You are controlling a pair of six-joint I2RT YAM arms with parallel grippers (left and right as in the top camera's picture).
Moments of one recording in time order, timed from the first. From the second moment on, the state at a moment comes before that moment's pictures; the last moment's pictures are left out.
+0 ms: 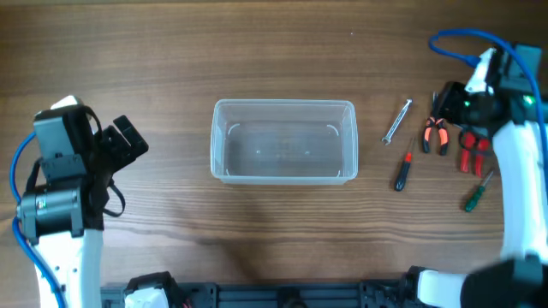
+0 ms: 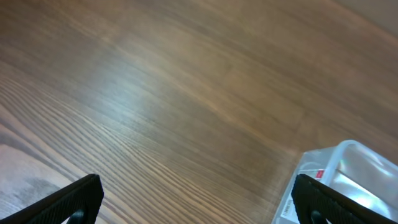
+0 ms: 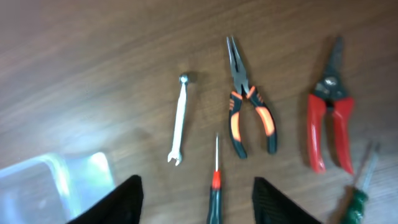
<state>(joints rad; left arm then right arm) 0.17 1.04 1.12 -0.97 -0.14 -0.37 -0.21 1.51 1.32 -0.93 -0.06 0.21</state>
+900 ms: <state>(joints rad) 0.17 1.17 1.12 -0.97 -0.13 -0.37 -0.07 1.92 1.32 -0.73 -0.04 0.31</state>
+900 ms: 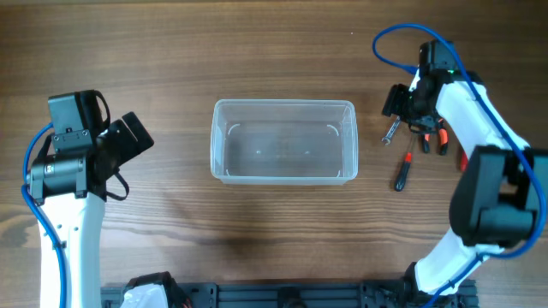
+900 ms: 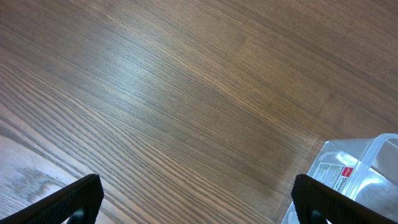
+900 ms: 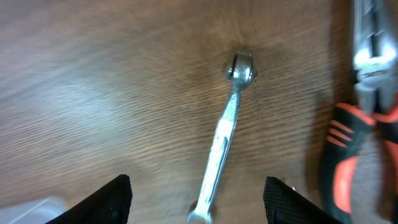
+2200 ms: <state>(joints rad) 0.17 1.17 1.12 -0.97 -0.11 -0.37 -0.07 2.01 1.33 -0.62 0.03 0.34</state>
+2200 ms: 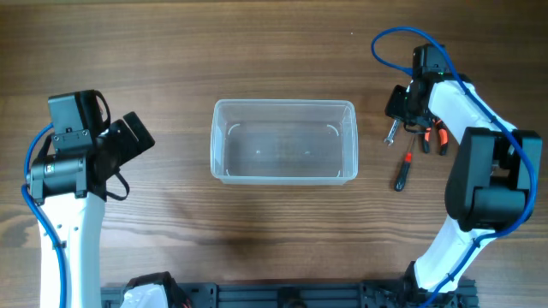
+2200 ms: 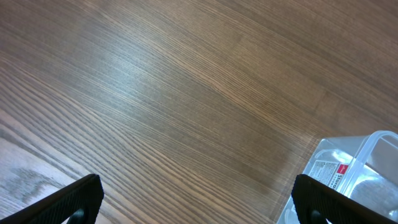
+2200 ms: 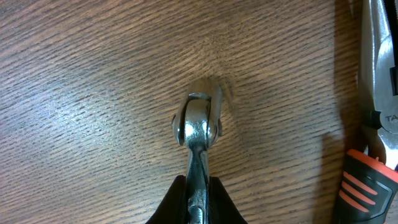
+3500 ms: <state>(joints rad) 0.17 1.17 1.12 -0.97 -0.11 -0.37 0.46 1.60 1.39 -0.83 -0.15 -0.67</state>
